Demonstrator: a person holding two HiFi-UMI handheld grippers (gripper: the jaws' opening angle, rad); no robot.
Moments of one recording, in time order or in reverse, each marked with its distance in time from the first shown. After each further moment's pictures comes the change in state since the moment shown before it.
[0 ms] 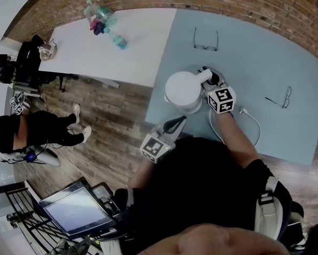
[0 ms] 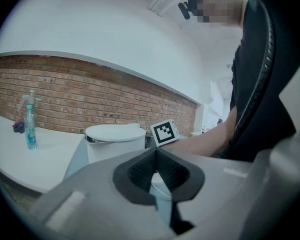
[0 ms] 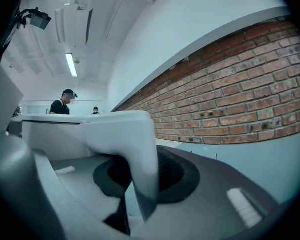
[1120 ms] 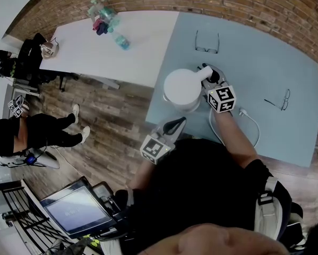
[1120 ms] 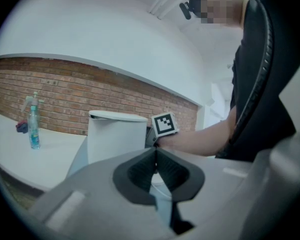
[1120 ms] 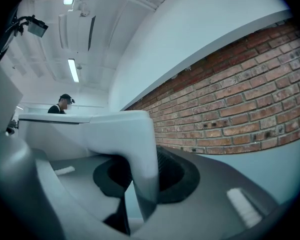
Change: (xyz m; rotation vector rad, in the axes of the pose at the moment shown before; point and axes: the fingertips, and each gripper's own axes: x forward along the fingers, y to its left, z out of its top) left arm -0.011 -0.003 0.002 -0.005 -0.028 0.020; right arm 0.000 0.012 0.045 0.003 -0.084 0.010
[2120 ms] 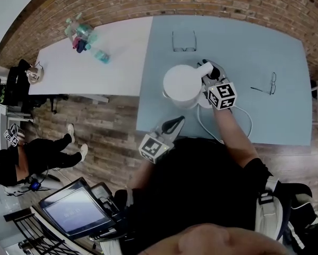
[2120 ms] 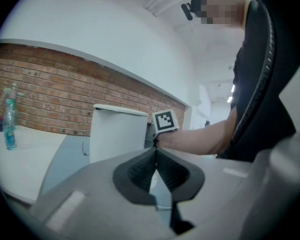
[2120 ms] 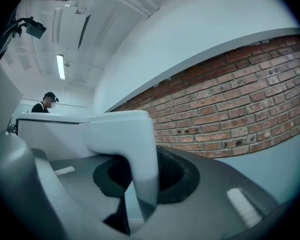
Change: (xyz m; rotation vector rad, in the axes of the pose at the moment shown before) left arm 0.041 -0.024 0.004 0.002 0.014 -0.169; right arm -0.057 -0.069 0.021 -0.004 -0.036 -0.187
